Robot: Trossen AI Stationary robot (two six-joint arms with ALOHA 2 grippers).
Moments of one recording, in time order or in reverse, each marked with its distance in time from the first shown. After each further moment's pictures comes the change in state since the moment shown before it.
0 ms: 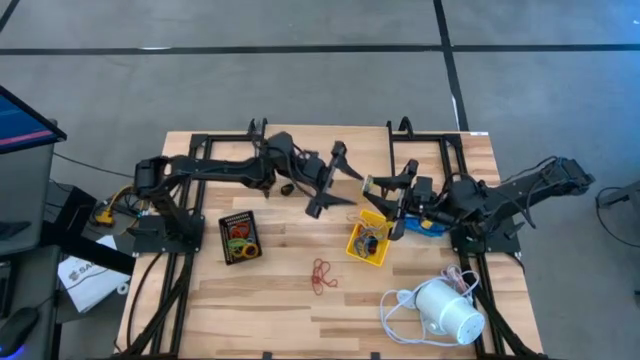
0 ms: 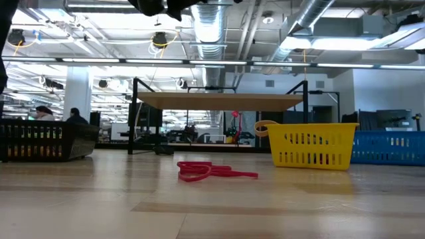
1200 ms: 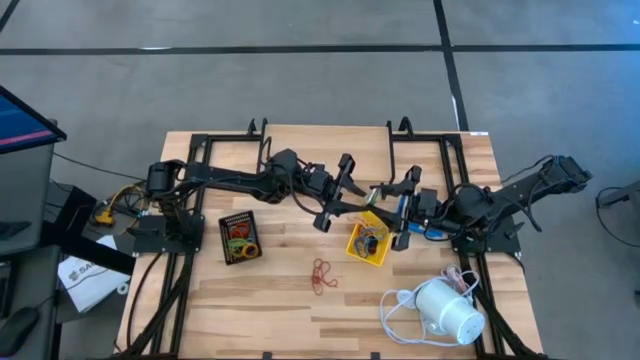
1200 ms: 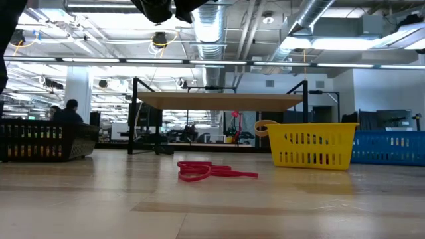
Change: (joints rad) left arm -0.097 0.097 0.002 0.219 -0.079 -0.084; right arm 0.067 0.009 -0.001 0.060 0.024 -0.129
